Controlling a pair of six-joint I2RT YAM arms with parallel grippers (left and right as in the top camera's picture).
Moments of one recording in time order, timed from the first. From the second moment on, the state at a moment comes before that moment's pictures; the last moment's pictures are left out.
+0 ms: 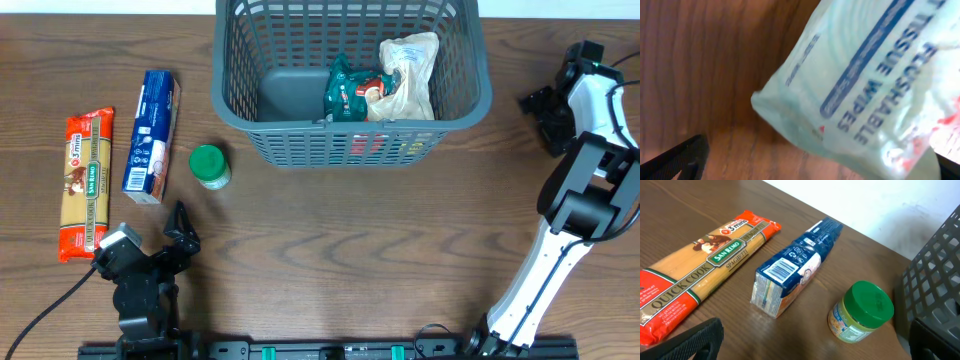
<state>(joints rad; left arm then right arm) 0.10 0.01 0.12 -0.41 -0.19 -0.41 -0.37 2.42 1.99 -0.97 0.16 0.82</state>
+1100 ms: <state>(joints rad) 0.10 0.01 0.12 -0.41 -0.19 -0.41 -0.36 2.39 1.99 -0.94 0.21 0.83</state>
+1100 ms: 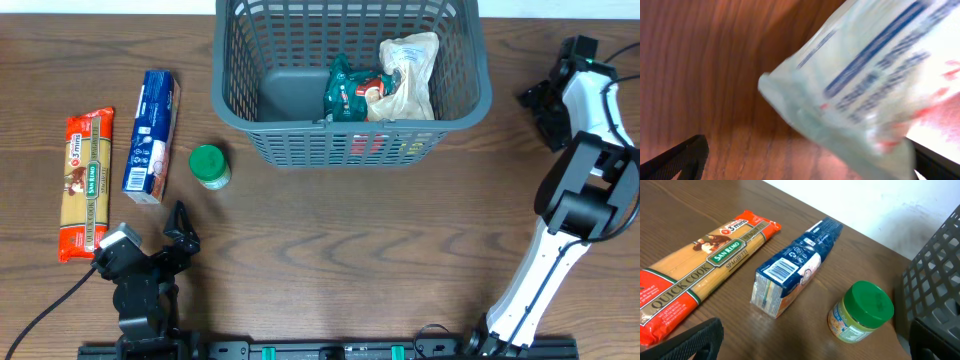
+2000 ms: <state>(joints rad) 0.10 0.01 0.12 -0.41 -0.19 -0.41 -0.52 2.35 1.99 -0.95 0.18 0.90</state>
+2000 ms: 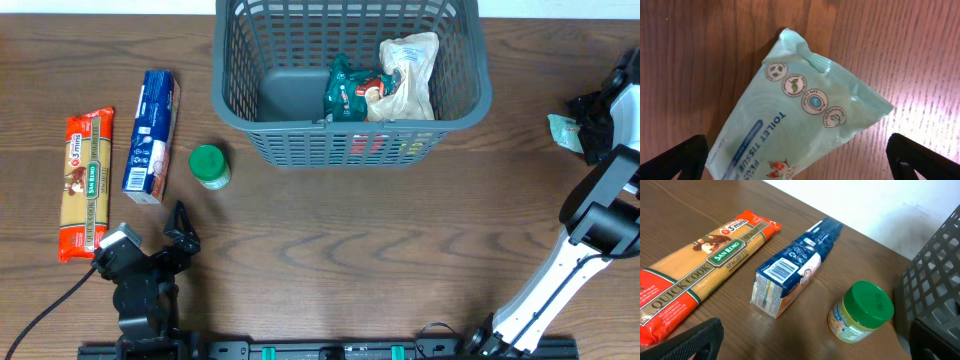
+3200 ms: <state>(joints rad) 0.10 0.01 0.12 -0.41 -0.19 -0.41 -0.47 2.17 1.84 -0.64 -0.05 0.61</state>
